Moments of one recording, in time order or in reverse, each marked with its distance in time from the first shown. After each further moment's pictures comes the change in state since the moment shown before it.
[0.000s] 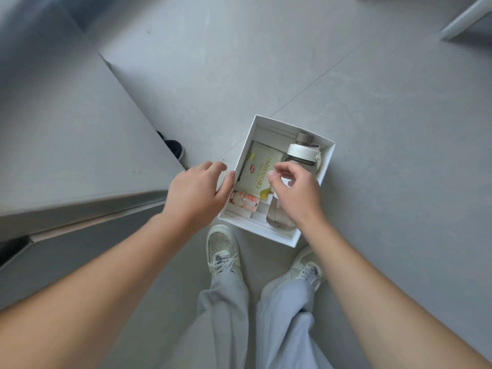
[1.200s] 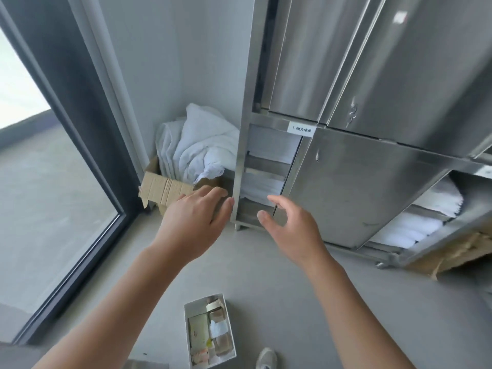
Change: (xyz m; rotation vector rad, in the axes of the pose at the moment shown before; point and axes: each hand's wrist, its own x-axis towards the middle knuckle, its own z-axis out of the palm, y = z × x) left_hand -0.286 0.301 -0.635 -0.055 0.468 0.950; right_hand -0.480 -0.466 -0.401 -0.090 0.780 -0.260
